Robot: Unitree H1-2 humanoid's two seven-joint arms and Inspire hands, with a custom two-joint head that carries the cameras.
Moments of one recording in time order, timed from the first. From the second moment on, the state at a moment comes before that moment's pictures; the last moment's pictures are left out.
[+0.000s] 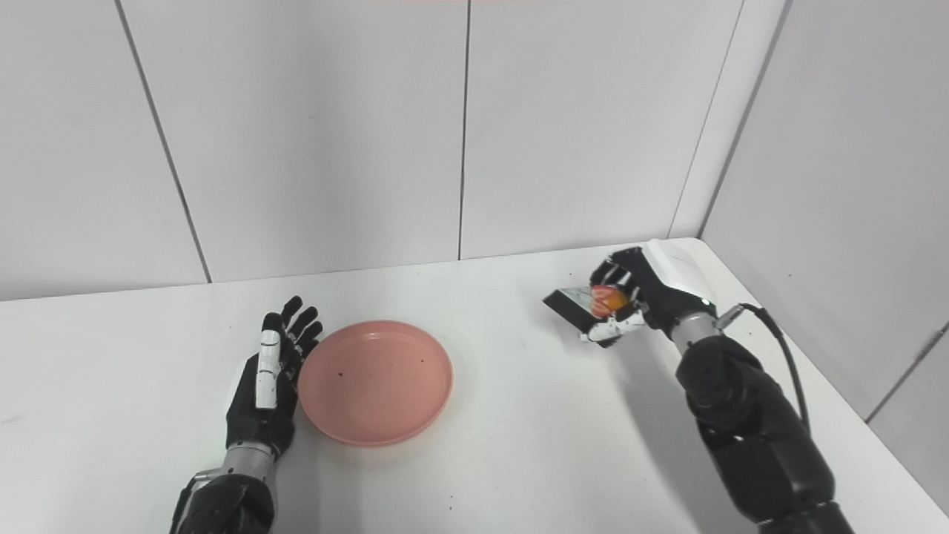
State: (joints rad) left arm -0.48 -0.19 -0.01 0.57 -0.12 -0.19 -0.03; right arm -0.41 -0.58 0.00 0.03 -0.49 0.18 0.11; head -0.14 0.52
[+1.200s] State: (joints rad) left arm -0.47 -0.24 -0.03 0.58 -0.09 -0.21 -0.01; right arm -0.57 -0.31 0.27 0.15 -0.59 0.07 0.19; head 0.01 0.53
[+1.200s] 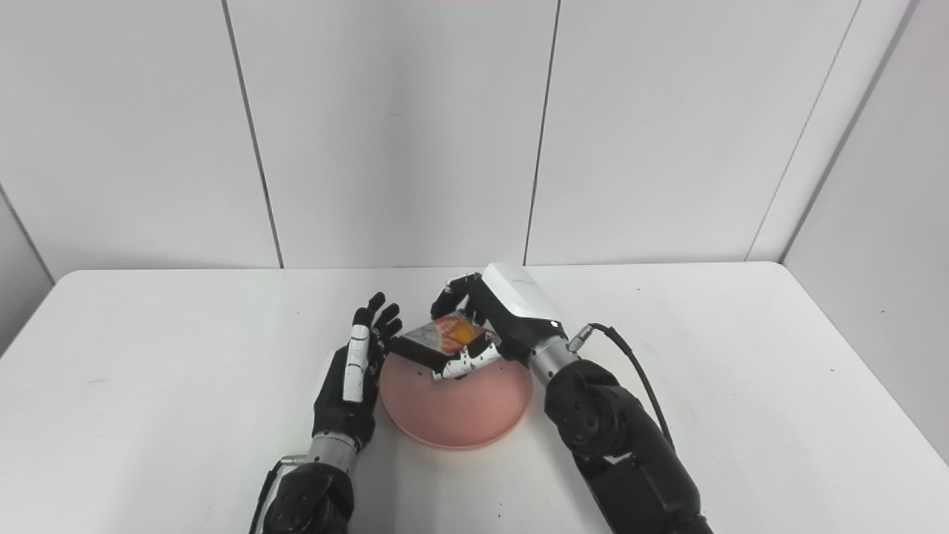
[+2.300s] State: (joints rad) left arm -0.48 -0.24 -0.03 0.60 -0.08 -0.22 0.01; right arm -0.44 -0.34 0.22 0.19 -0.38 -0.10 0.19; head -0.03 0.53
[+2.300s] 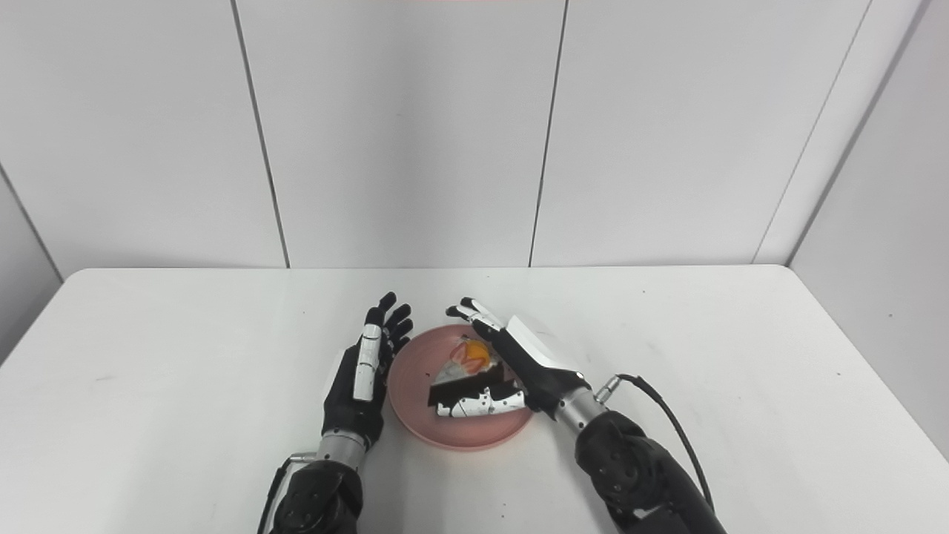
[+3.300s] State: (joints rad) left arm -0.47 -0.24 -0.02 0.58 -0.09 -0.22 0.01; right arm -0.39 -0.08 -0.10 0.34 0.08 -0.18 -0.04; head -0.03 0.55
